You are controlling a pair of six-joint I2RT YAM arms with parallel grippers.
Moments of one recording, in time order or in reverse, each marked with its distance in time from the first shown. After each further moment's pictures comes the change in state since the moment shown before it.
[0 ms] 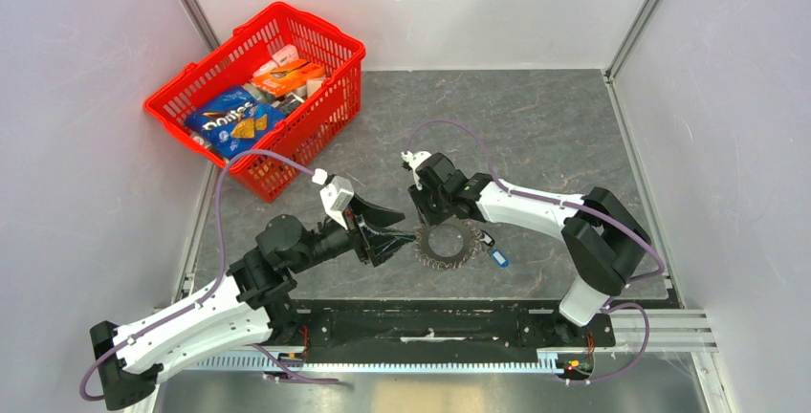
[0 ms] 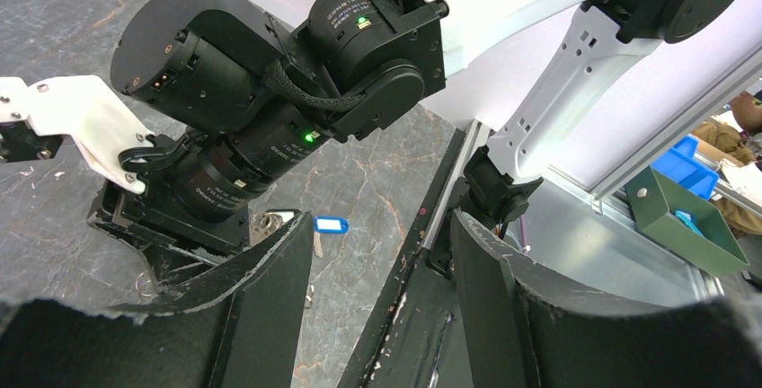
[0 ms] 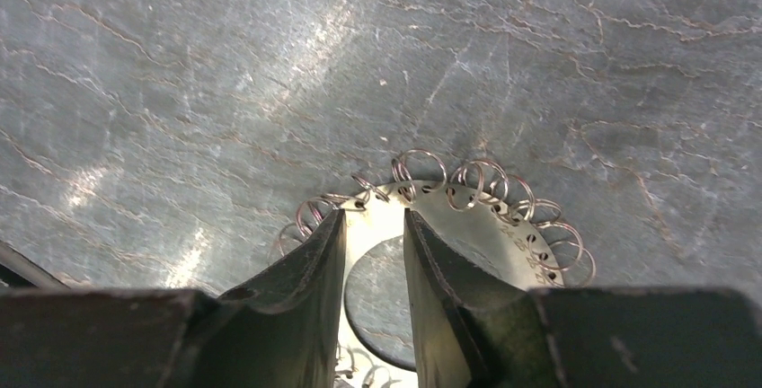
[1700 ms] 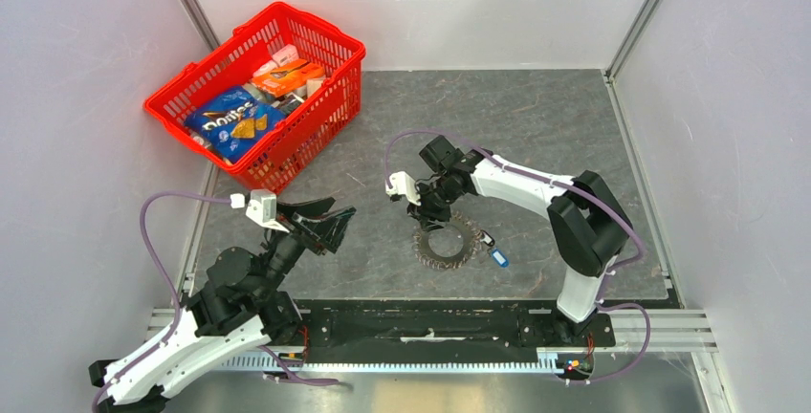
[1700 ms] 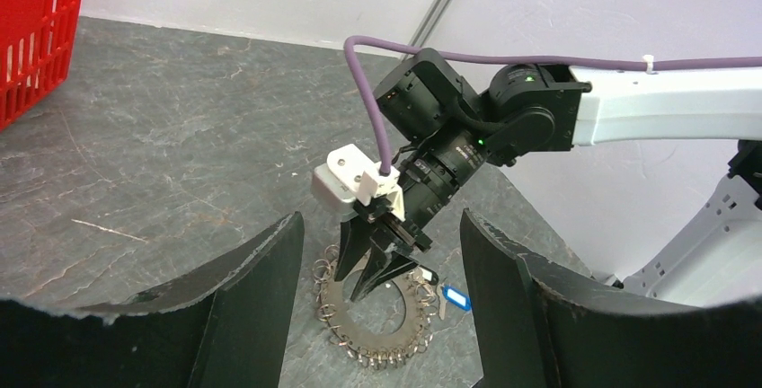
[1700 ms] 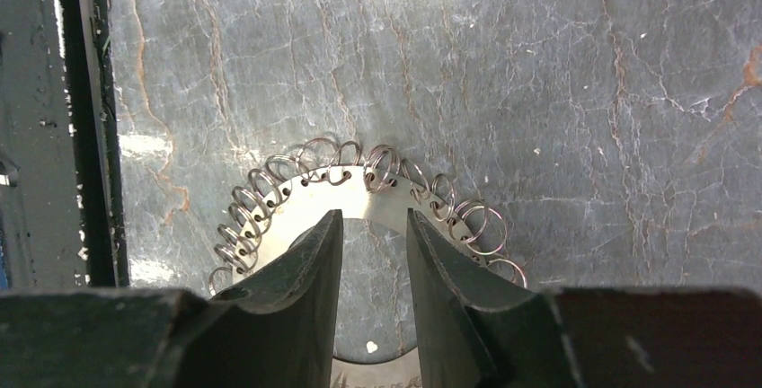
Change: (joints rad) left arm 0.000 -0.428 -0.059 -0.293 -0.568 -0.020; right arm -0.107 0.132 0.198 -0.338 -0.605 -1.012
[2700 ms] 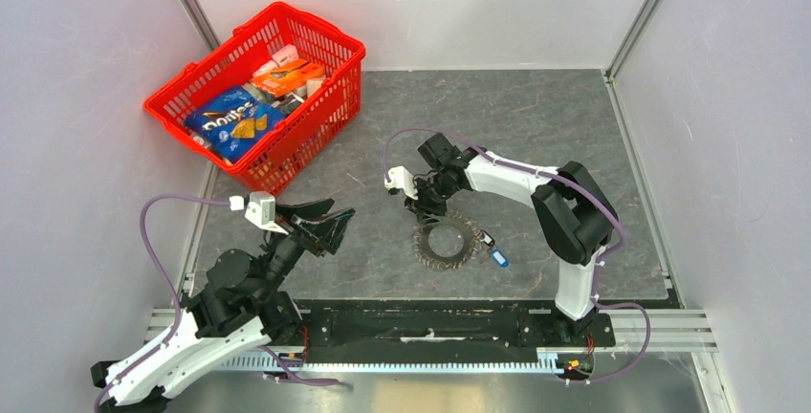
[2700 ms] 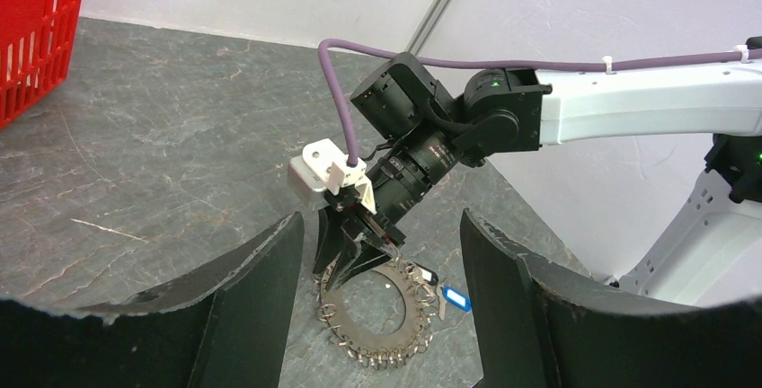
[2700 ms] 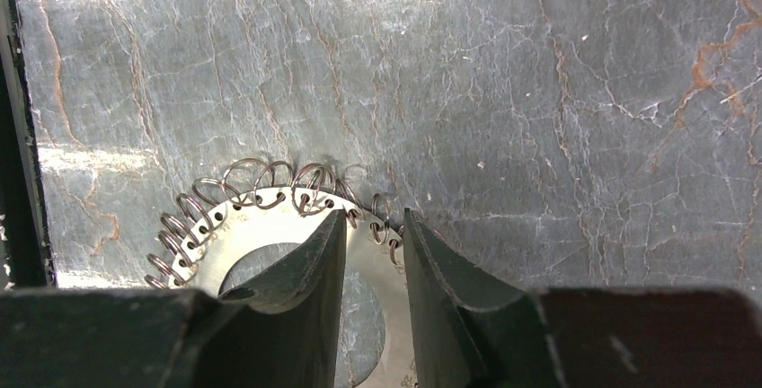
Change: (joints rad) left arm 0.000 -0.025 -0.017 0.001 0.000 0.000; right arm -0.029 0.090 0.026 0.088 -0.001 0.000
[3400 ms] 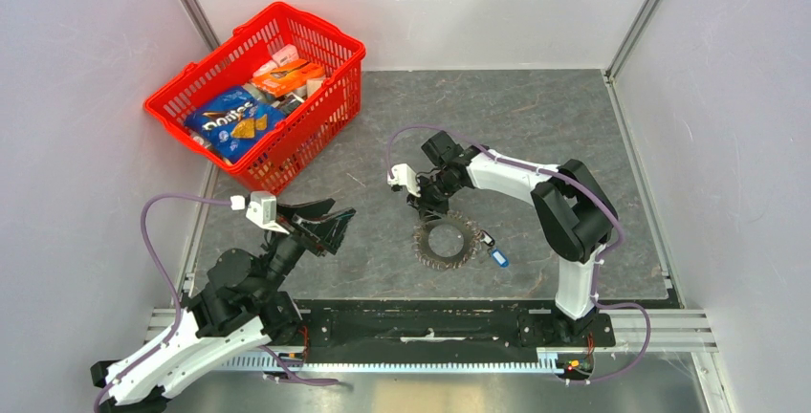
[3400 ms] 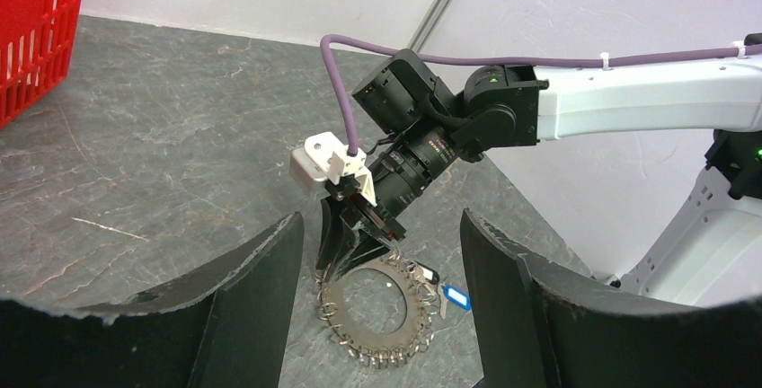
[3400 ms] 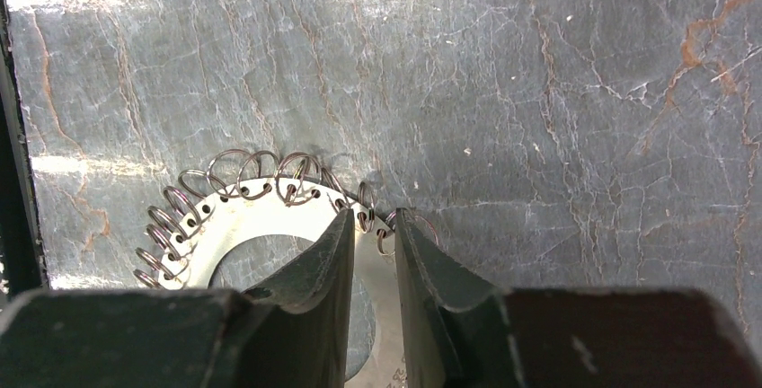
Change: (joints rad) left arm 0.000 0.006 0.000 0.000 0.000 0.000; right arm -0.024 0.011 0.000 0.002 -0.014 0.000
